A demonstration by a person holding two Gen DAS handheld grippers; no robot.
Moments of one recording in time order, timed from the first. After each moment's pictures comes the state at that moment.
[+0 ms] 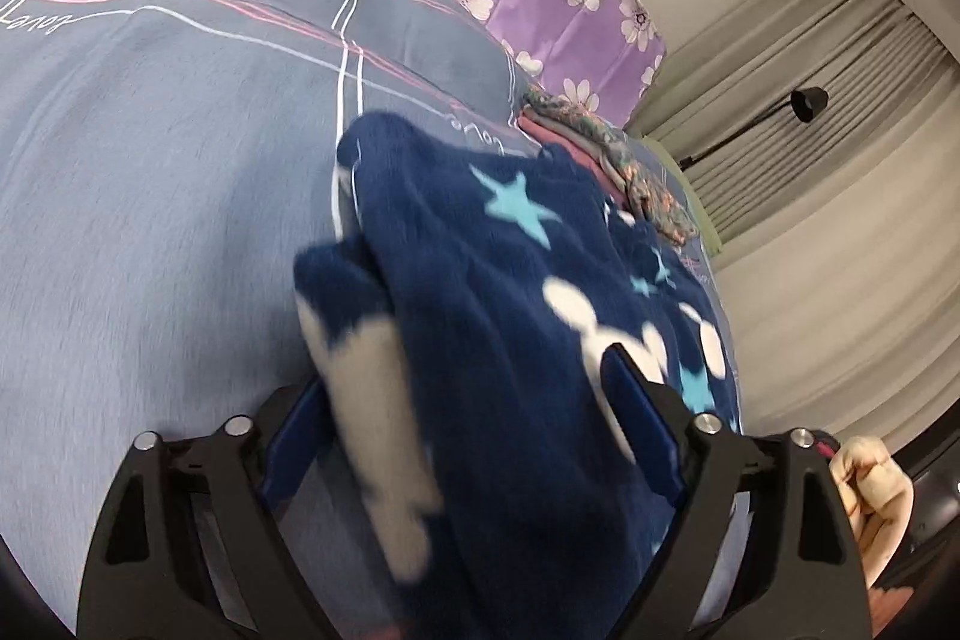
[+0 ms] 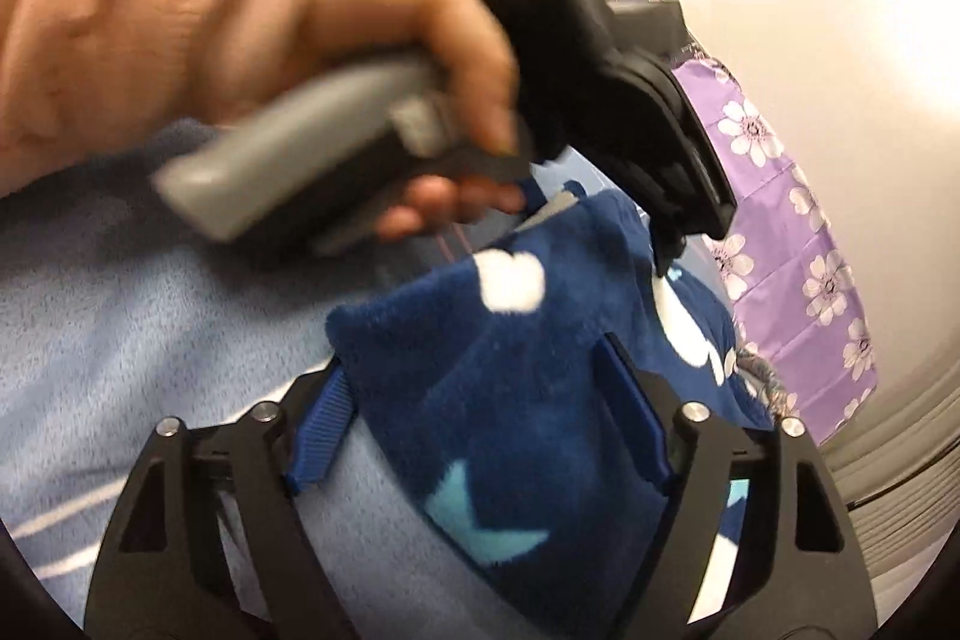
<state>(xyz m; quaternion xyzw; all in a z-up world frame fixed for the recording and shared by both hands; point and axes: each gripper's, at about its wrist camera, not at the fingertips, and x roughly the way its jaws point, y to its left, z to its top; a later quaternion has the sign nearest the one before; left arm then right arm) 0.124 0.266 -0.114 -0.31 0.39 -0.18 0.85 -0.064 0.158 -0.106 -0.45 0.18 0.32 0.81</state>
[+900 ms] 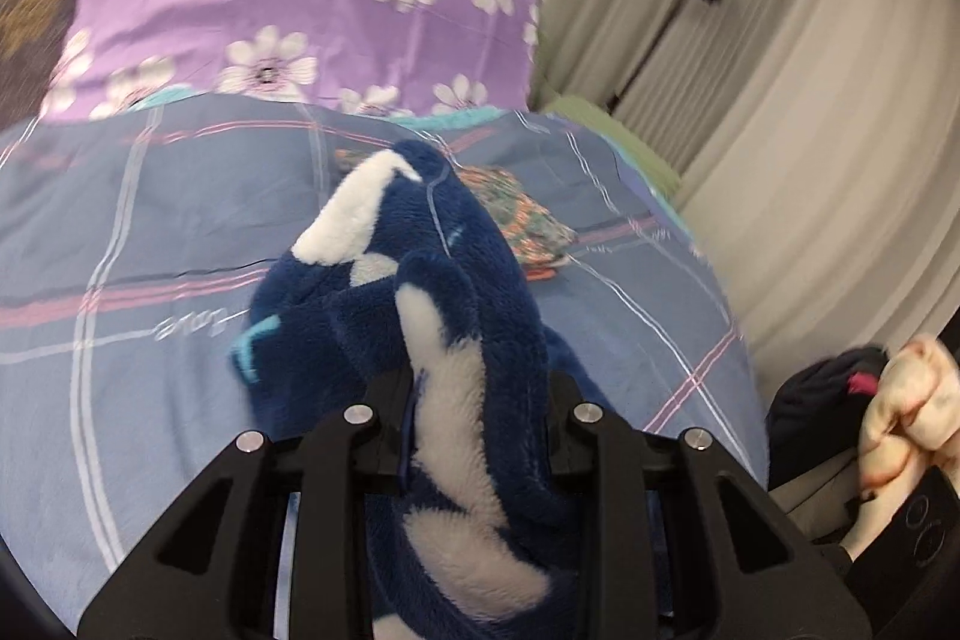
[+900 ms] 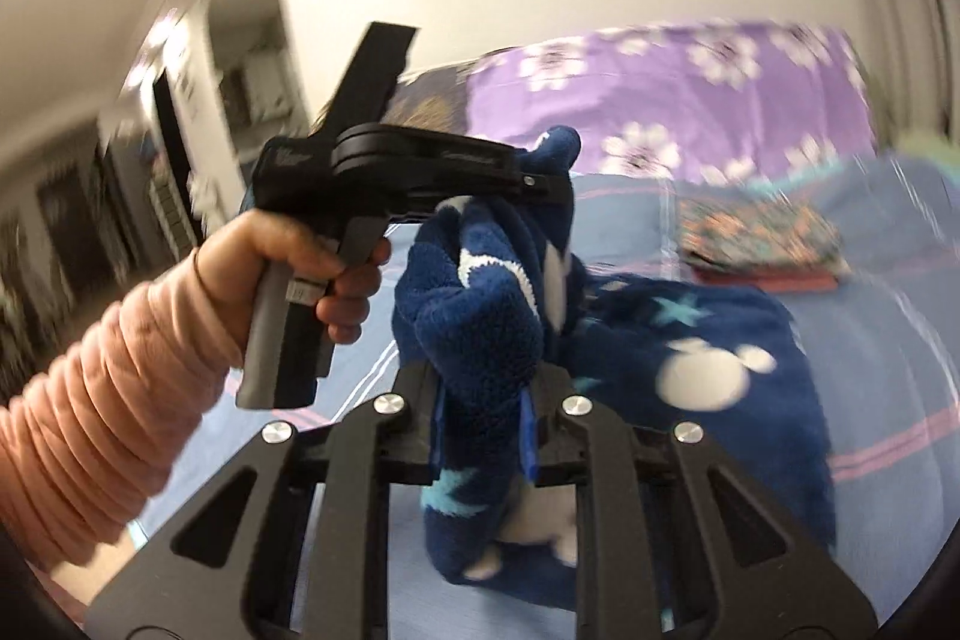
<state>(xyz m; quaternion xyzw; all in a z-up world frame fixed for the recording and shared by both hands) 0.188 0.039 0.050 -0.10 0.36 -0.23 0.90 0.036 -0.140 0.037 0.09 0.24 0.31 0.91</state>
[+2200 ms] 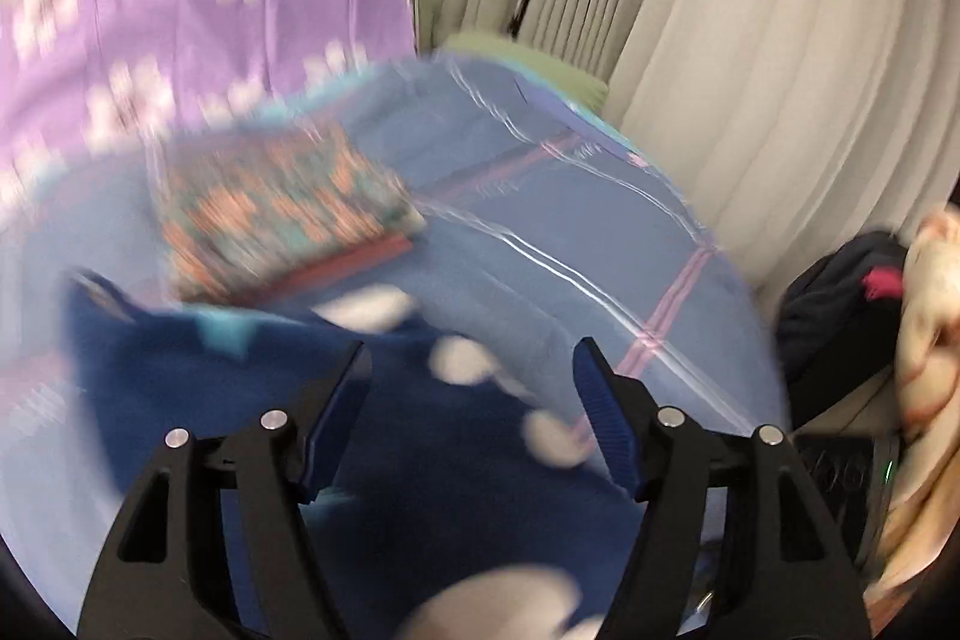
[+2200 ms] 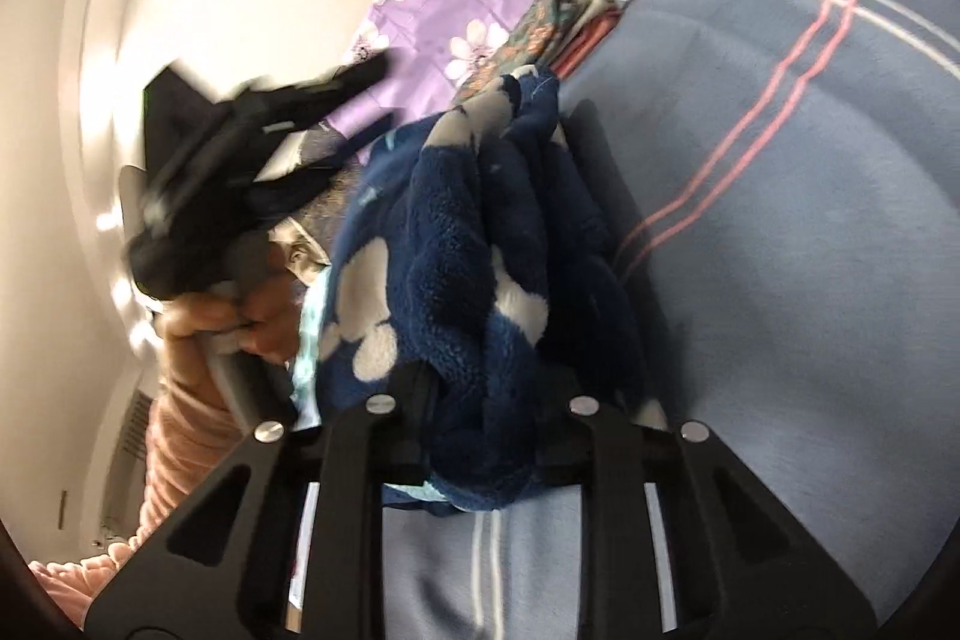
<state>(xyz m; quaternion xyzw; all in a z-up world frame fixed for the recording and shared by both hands) 0.199 -0.117 0.034 0.03 0.34 -0.30 0.89 0.058 -0.312 -0.089 0.38 0.37 0.24 0.81</state>
